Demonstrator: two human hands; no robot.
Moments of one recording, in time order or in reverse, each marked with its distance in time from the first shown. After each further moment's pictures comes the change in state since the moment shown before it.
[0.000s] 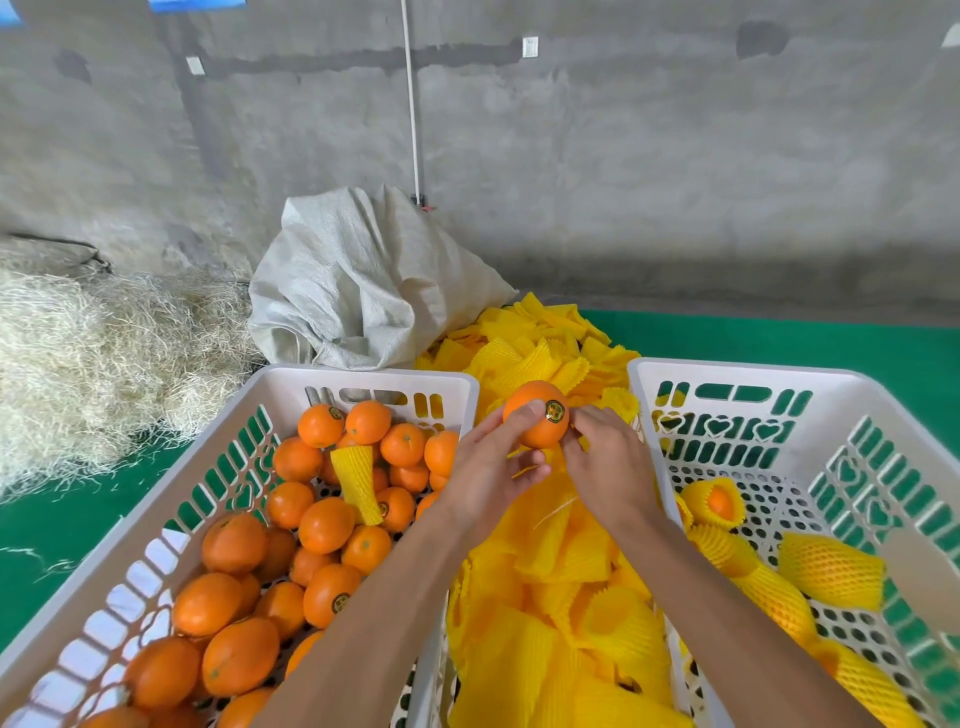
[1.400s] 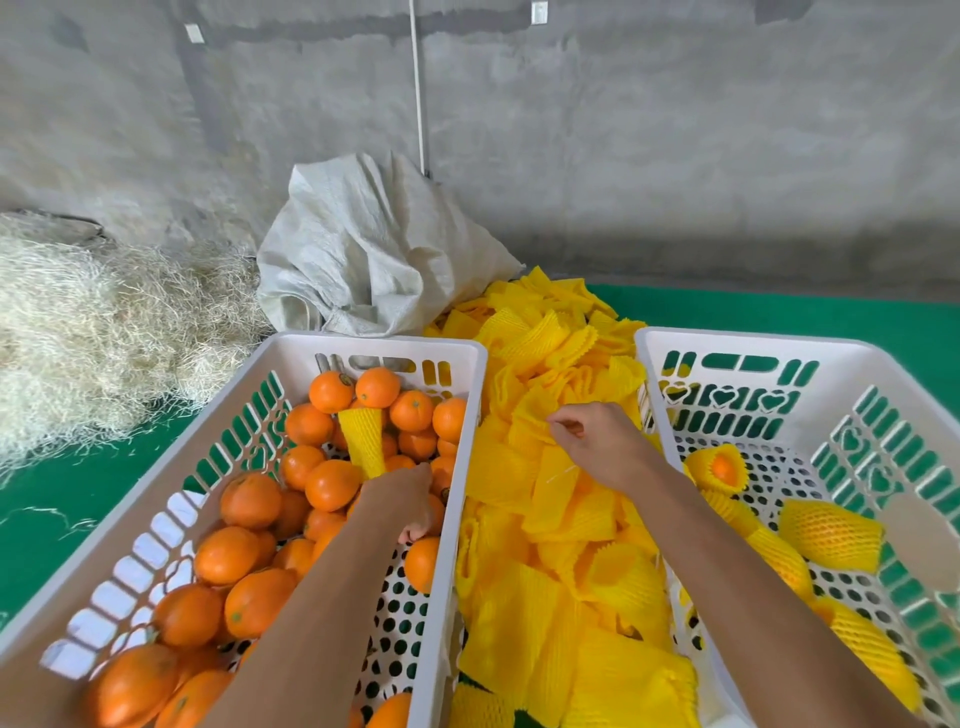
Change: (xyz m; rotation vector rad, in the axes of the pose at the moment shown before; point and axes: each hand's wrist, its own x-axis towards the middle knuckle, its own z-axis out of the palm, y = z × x) left_hand -0.007 -0.013 -0.123 1.852 0.093 -0.570; right_hand 0.002 0.035 0.015 0.185 -0.436 0.004
